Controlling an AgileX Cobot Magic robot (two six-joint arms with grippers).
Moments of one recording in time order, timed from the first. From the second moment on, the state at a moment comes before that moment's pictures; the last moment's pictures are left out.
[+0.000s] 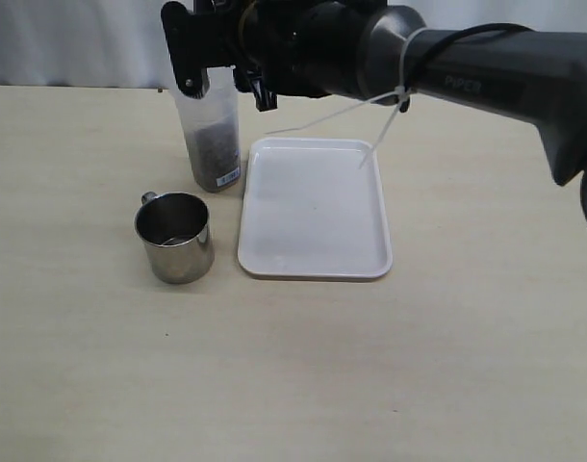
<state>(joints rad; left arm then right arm) 0.11 0.00 0.00 0.01 0.19 -0.05 0.68 2.17 -1.78 -1.40 0.40 -0.09</state>
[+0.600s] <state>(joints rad) 0.11 0.00 0.00 0.01 0.19 -0.05 0.68 2.17 -1.78 -1.48 0.41 -0.09</state>
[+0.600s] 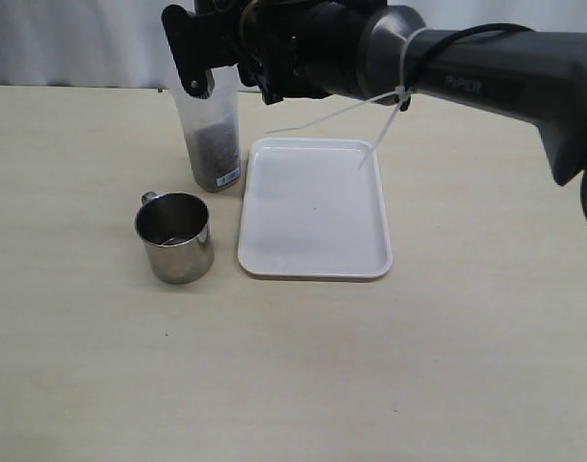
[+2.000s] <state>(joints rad) 0.11 0.00 0.00 0.01 0.19 -0.05 0.68 2.17 -1.78 -1.63 0.39 -0.09</state>
